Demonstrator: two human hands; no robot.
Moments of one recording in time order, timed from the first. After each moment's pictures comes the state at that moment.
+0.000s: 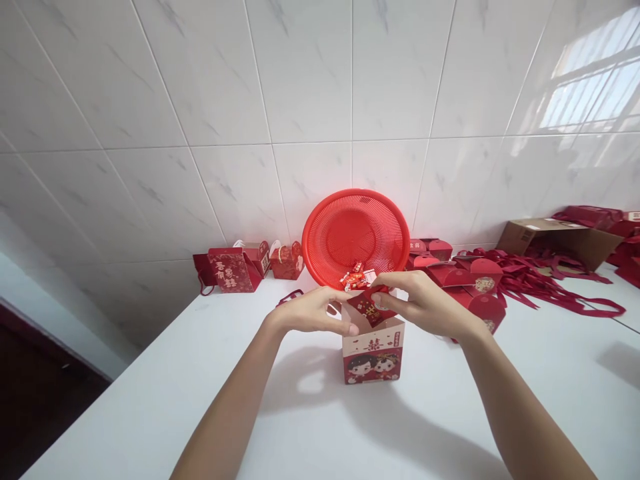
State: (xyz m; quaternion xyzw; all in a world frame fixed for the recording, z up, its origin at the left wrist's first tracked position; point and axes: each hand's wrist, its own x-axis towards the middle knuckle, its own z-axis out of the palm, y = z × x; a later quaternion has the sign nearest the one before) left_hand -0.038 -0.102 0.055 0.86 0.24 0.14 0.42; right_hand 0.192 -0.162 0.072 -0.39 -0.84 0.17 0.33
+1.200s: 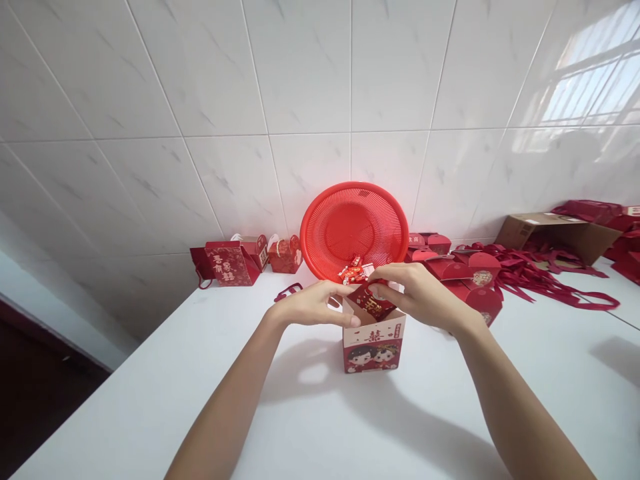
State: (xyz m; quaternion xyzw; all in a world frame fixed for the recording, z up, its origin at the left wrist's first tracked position) left_hand -0.033 -0.103 0.053 0.86 0.25 0.12 0.42; right_hand 0.190 -0.161 0.071 -0.42 -0.85 0.10 0.30
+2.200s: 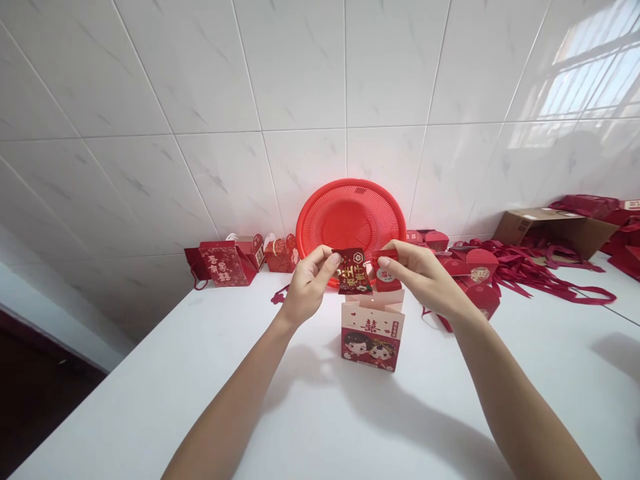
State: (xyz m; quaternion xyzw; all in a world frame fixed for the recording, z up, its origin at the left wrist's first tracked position) left_hand -0.010 -0.114 0.049 0.69 0.27 0.54 0.39; right_hand 0.192 -0.160 0.073 -0.38 -0.72 0.30 0.49
